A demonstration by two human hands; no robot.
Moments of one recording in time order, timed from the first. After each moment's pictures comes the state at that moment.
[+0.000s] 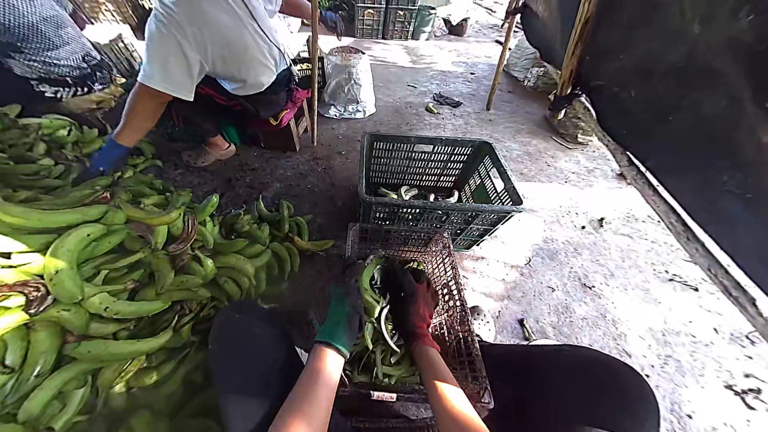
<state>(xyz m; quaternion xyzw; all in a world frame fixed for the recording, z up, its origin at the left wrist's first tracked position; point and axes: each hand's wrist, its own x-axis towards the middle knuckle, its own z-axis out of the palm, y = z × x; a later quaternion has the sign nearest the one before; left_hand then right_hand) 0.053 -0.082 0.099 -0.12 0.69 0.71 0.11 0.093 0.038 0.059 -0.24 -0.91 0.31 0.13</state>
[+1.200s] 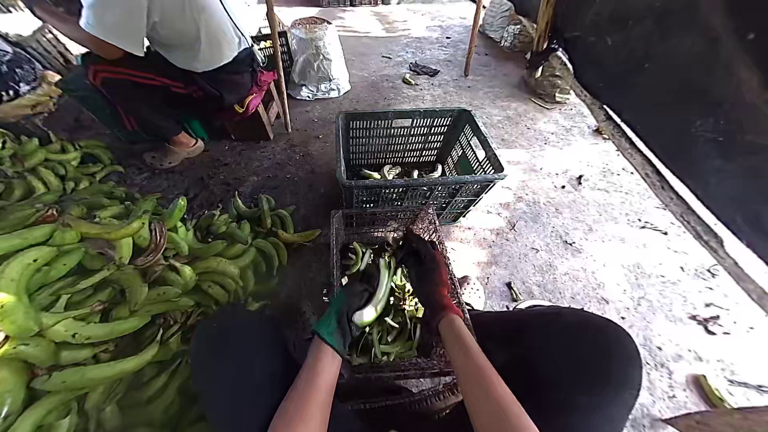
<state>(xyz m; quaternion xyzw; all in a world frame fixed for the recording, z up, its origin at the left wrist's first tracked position) 0.064 -0.073 0.066 0.01 0.64 0.68 0.35 0.091 0.105 0.060 -0.23 -0.88 0.41 0.11</state>
